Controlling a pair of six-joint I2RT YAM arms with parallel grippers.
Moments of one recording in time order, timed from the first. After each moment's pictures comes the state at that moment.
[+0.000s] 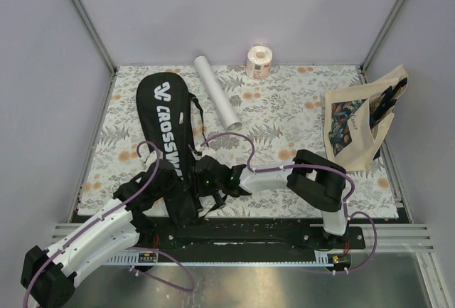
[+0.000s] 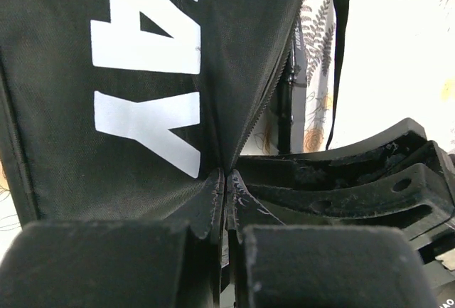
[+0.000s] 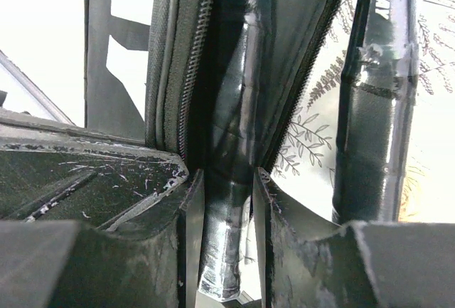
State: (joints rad) left arm -0.64 0.66 0.37 -0.60 -0.12 -1.13; right arm 1.19 1.93 1.11 0.09 0.03 0.87
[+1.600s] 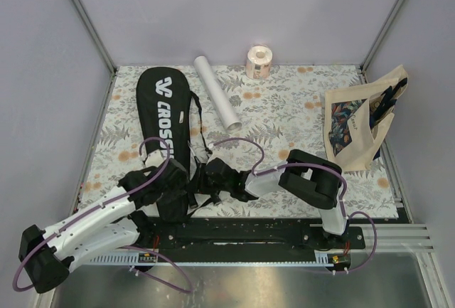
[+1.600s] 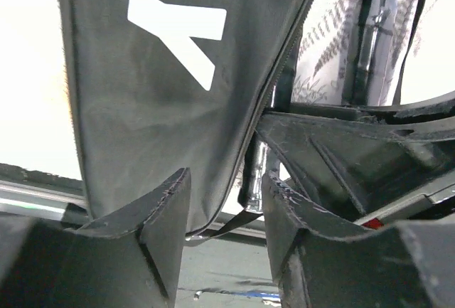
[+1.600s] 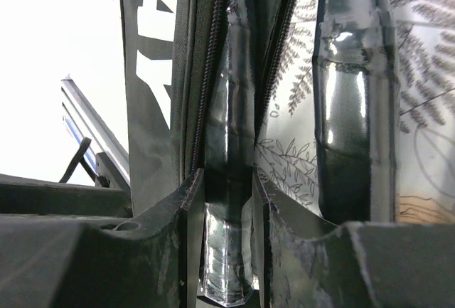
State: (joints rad) left arm -0.80 0.79 0.55 -0.95 -0.31 -1.22; right arm 1.17 1.98 0.95 0.51 0.03 1.10
